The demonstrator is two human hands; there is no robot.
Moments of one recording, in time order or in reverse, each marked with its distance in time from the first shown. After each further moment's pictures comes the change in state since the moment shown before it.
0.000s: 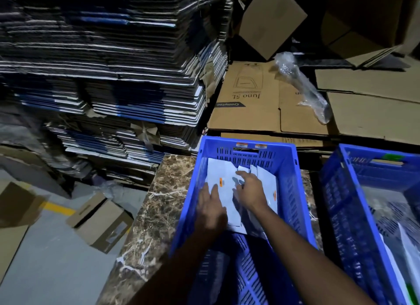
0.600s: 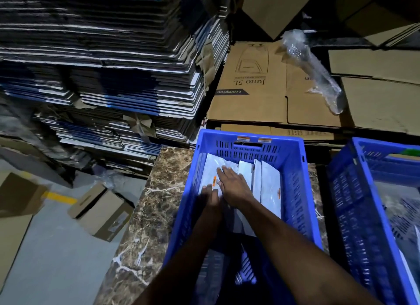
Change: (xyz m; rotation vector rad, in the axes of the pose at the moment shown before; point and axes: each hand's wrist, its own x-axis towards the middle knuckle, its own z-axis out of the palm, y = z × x) left_hand 0.037 -0.031 0.051 -0.028 0.128 0.034; right_hand 0.050 0.018 0.063 -0.425 -0.377 -0.196
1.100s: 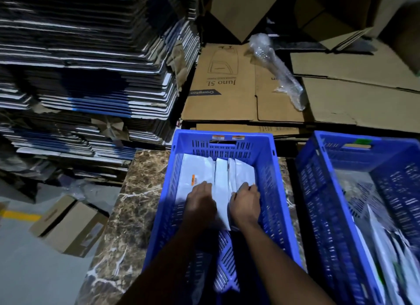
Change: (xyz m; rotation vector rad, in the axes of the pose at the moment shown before) left_hand 0.008 0.045 -0.020 0.085 -0.177 0.178; right_hand -0.089 0.028 0.003 0.062 0.395 0.674
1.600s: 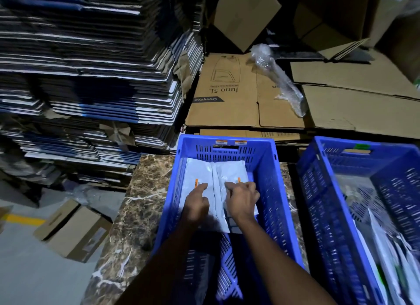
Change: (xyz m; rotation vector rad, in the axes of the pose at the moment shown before) left_hand -0.004 -0.019 -0.011 -0.460 0.002 -0.202; right_hand 0.002 -0.019 -0.006 0.161 0.090 -0.254
